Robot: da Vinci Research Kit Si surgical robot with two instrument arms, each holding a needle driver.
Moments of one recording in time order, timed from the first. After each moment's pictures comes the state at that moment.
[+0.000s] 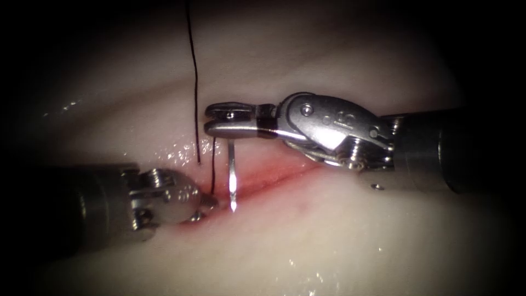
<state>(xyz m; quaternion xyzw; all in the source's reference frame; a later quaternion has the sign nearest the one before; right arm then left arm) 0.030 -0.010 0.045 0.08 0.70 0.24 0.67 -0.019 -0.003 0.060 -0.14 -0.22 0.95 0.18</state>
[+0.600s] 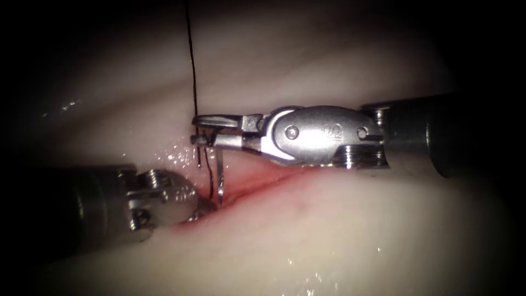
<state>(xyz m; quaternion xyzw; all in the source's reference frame) 0.031 -0.012 0.044 -0.01 0.70 0.16 0.69 -0.019 -0.003 0.060 -0.14 -0.23 0.95 0.19</state>
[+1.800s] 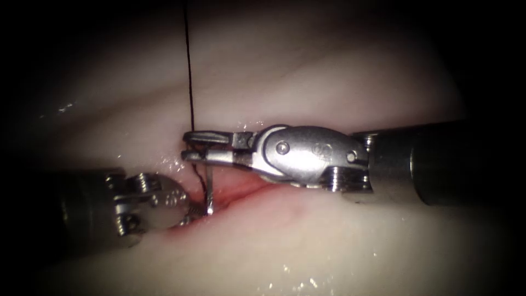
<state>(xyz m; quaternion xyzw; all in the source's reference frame) 0.032 -0.013 0.047 0.10 0.65 0.23 0.72 -0.019 -0.003 0.058 -0.13 -0.23 0.94 0.19</state>
